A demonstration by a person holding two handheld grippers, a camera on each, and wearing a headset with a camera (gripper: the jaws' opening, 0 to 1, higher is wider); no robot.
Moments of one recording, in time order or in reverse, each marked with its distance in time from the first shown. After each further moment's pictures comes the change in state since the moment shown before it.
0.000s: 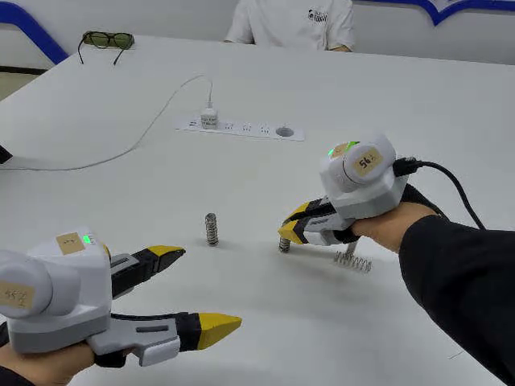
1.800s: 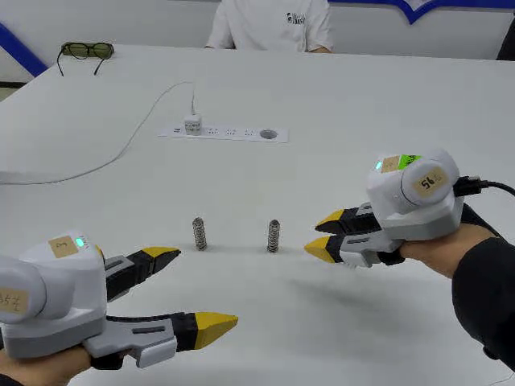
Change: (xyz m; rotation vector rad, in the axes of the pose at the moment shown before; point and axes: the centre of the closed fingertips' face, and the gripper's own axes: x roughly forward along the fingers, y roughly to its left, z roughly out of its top) left arm 0.004 -0.005 0.008 0.026 0.003 -0.022; right arm -0.067 0.011 -0.031 0.023 -0.052 -0.062
